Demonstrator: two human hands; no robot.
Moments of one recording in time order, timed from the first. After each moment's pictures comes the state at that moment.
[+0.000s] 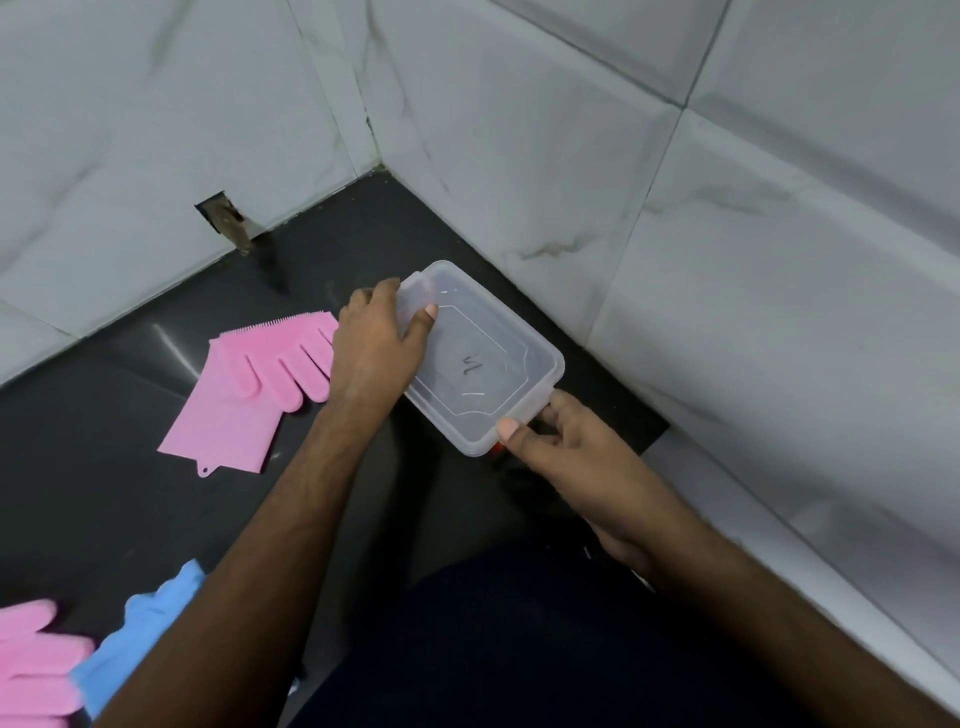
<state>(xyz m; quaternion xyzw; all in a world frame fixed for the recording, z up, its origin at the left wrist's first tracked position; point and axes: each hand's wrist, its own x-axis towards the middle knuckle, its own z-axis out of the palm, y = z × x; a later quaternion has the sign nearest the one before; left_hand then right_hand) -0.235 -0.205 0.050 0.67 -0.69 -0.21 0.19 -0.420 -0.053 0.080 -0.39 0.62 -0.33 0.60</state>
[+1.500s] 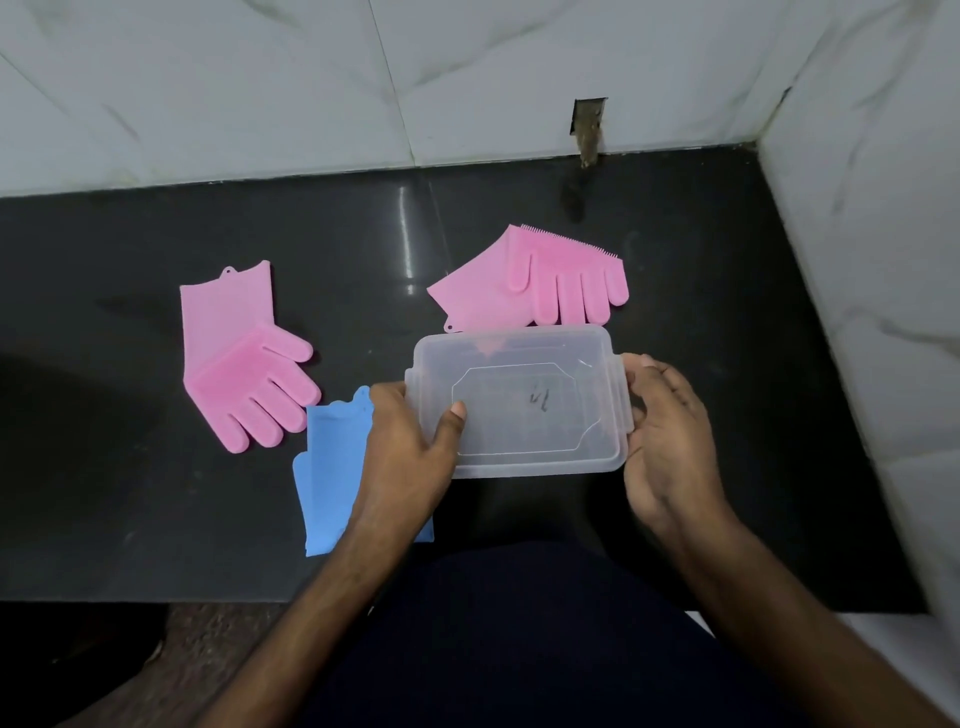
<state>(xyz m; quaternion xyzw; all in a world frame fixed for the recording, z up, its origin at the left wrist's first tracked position) -0.097 0.006 0.043 0.83 -0.31 -0.29 0.36 -0.283 -0.109 0.042 -0.28 0.54 -0.42 0.68</state>
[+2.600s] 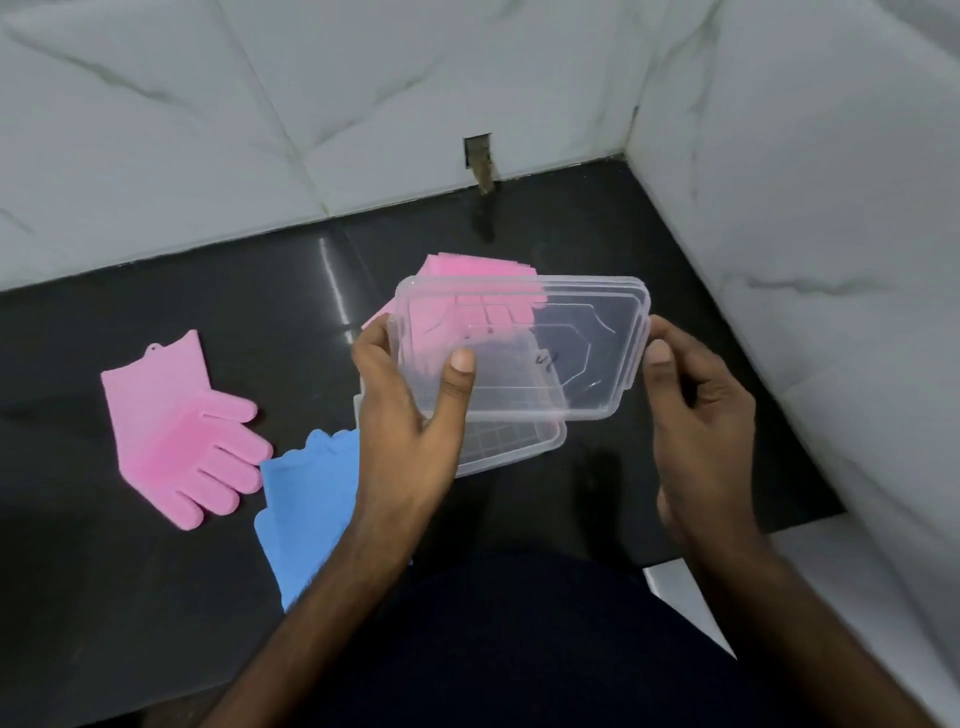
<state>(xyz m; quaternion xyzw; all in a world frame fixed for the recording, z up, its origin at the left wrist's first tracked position) -0.132 -0.022 0.093 0.67 -0.46 -0.26 0.53 -0.332 -0.075 0.081 -0.49 0.52 -0.56 0.43</state>
